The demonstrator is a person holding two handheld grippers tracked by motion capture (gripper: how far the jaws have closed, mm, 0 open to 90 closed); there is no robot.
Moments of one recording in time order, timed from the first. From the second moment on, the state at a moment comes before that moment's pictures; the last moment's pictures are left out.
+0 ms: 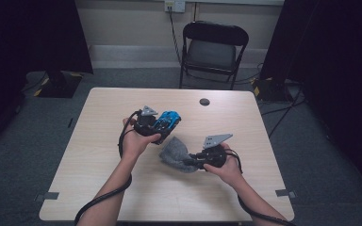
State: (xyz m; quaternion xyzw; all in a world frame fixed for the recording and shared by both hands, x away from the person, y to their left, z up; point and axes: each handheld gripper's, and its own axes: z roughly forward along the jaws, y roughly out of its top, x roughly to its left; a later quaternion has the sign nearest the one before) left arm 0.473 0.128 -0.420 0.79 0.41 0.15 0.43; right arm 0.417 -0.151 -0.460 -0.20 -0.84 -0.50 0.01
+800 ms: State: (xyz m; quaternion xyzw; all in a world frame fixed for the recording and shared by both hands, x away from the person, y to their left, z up) left arm 0.475 0.181 -0.456 0.79 0.46 0.17 0.37; right arm 0.456 -0.256 -0.467 -0.36 -0.79 -0.48 -0.12
